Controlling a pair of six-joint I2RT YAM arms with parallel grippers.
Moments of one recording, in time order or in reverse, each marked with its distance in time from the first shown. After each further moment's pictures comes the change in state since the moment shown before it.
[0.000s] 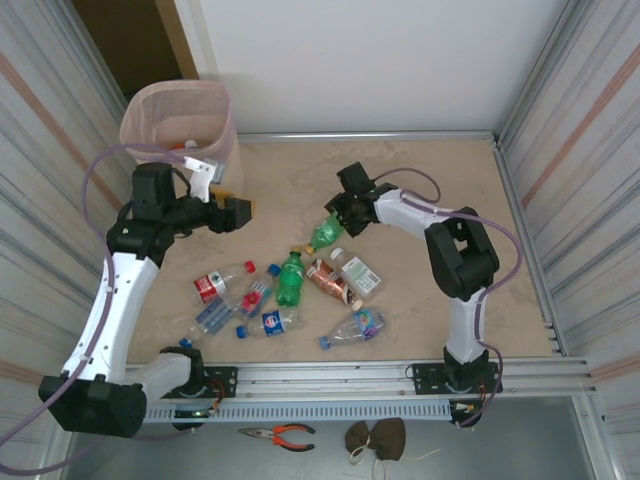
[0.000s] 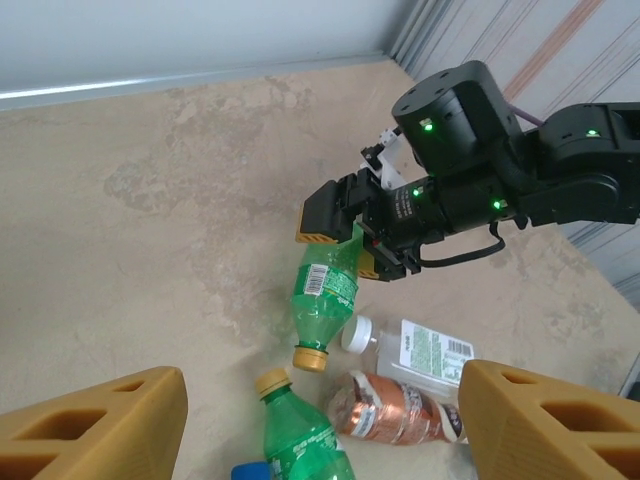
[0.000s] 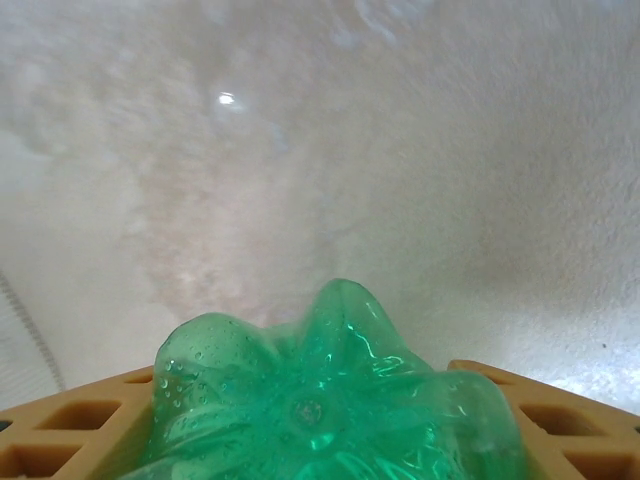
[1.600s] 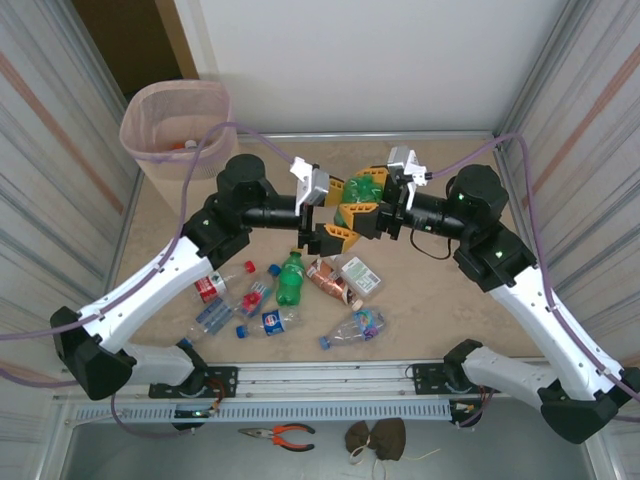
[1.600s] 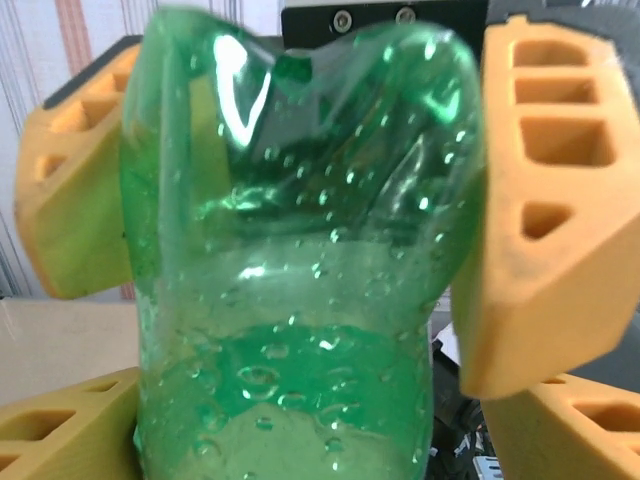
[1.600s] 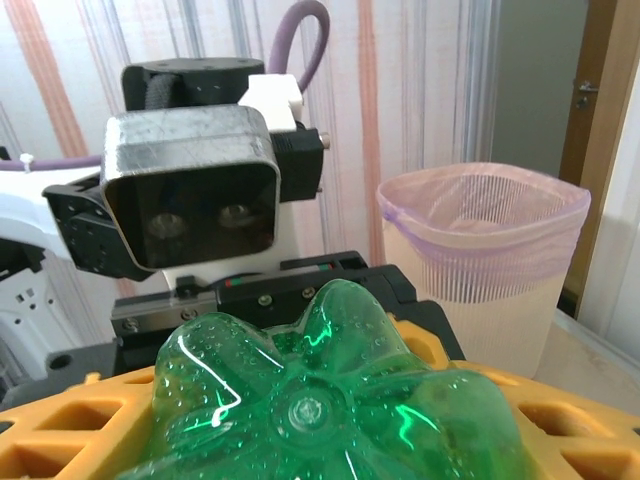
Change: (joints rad) left arm -0.645 0.217 0.143 0.549 0.193 0.050; right arm 0.063 -0.973 -0.197 0.245 -0.560 -1.174
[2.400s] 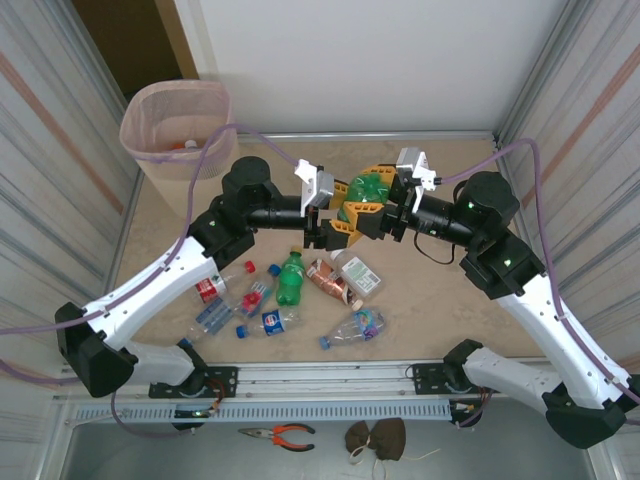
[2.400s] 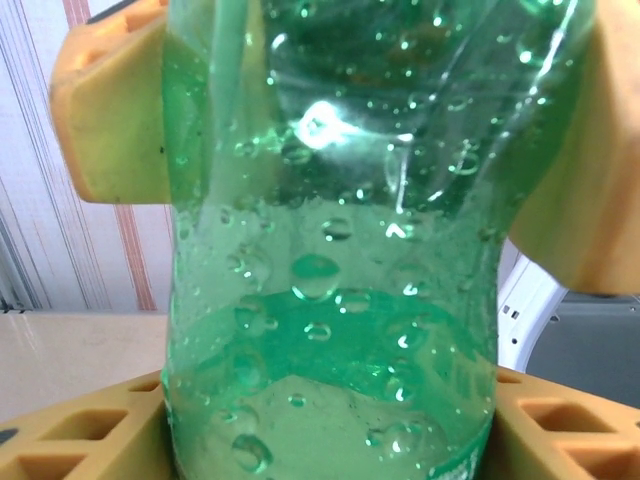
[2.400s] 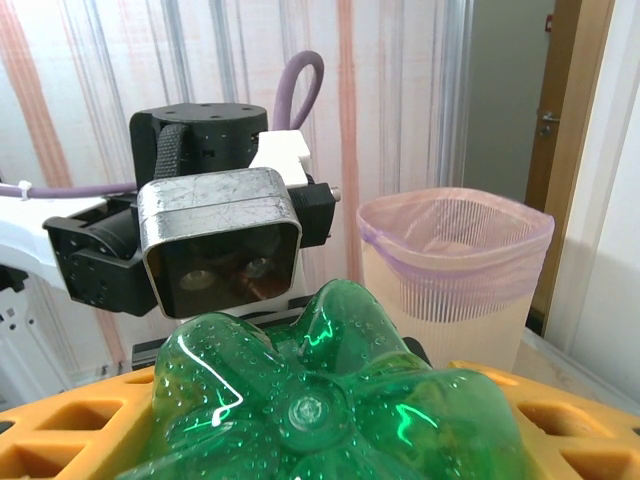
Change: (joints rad) left arm -0.014 0.016 -0.014 0.056 -0.035 0.023; right arm 0.026 -0.036 0.000 0.005 0.085 -0.008
